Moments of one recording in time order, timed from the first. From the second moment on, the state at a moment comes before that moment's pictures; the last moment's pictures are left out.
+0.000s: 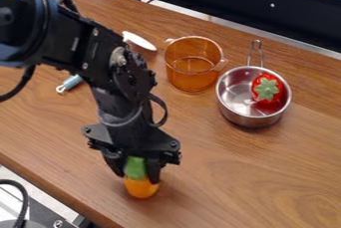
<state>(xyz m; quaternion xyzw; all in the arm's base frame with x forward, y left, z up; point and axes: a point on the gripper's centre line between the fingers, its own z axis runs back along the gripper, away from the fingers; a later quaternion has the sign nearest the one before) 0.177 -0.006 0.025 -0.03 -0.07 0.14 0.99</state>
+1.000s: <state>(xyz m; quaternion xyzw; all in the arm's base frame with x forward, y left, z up) 0.290 -0.048 0.075 -0.05 -0.14 0.20 0.97</state>
